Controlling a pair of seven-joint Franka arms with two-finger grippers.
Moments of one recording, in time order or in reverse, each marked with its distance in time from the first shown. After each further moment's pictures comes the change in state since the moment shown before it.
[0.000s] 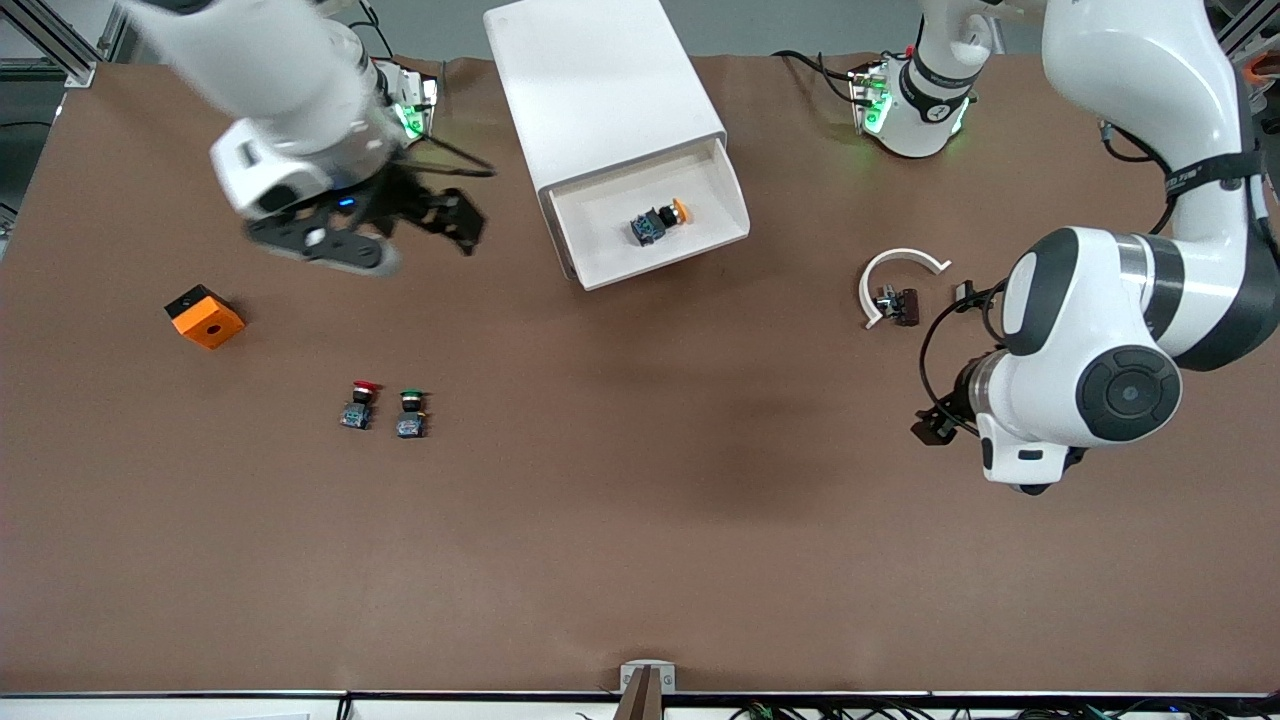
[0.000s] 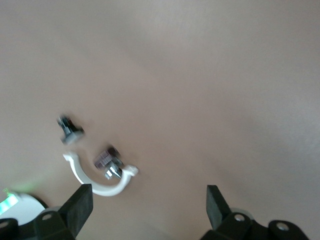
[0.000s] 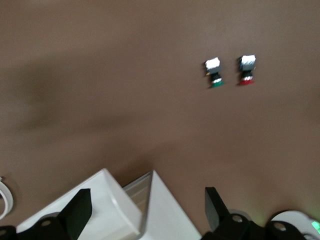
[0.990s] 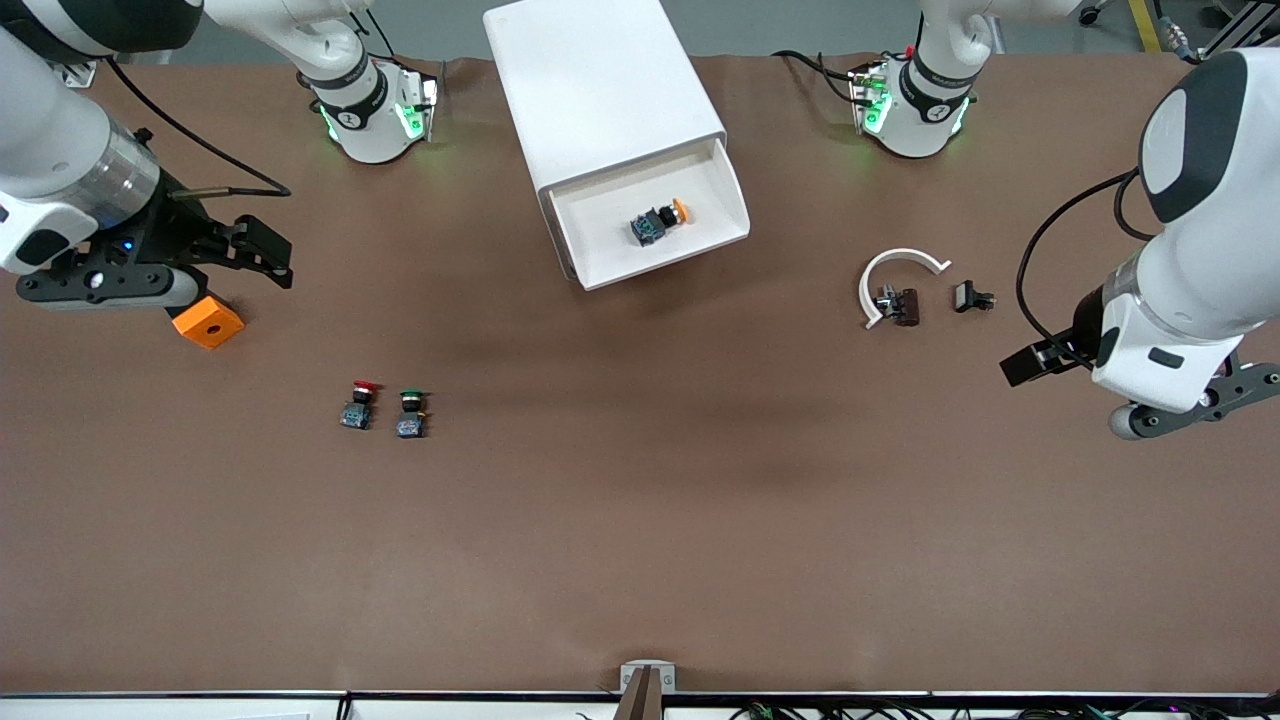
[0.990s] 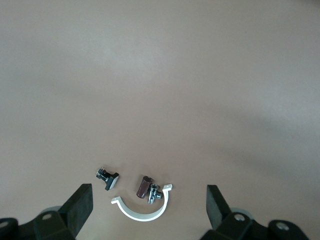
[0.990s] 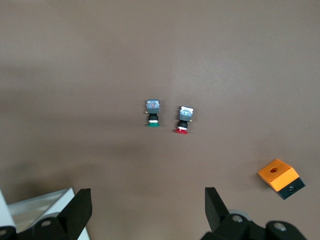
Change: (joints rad) left arm 0.031 -0.214 -0.011 -0.027 0.053 0.007 0.399; right arm -0.272 -0.223 0.001 -0.366 -0.069 0.195 -0.566
